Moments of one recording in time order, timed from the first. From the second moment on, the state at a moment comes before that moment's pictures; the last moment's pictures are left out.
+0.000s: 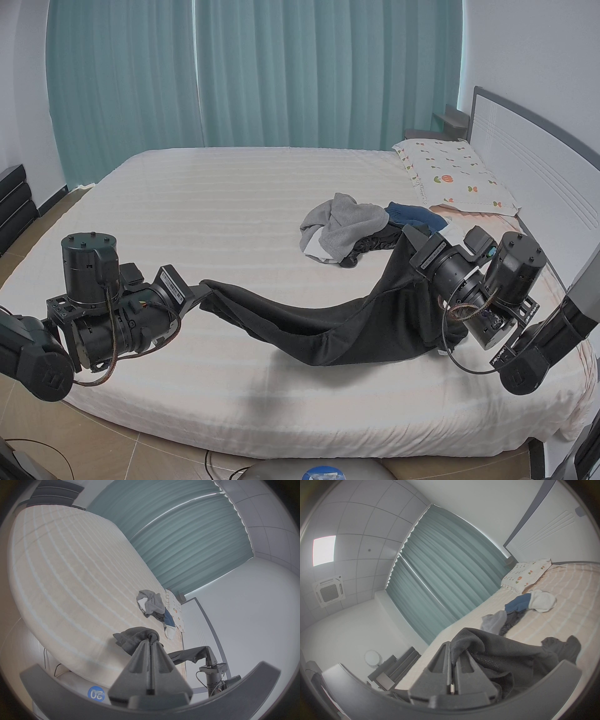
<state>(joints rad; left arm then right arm) -0.41 1.60 -0.57 -0.69 -0.06 -1.01 0.54 1.93 -0.63 -1.46 -0.21 0.67</state>
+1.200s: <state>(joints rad) -0.39 1.59 -0.55 -0.76 -0.05 -1.01 0.52 1.94 -0.63 -1.55 -0.14 0.70</state>
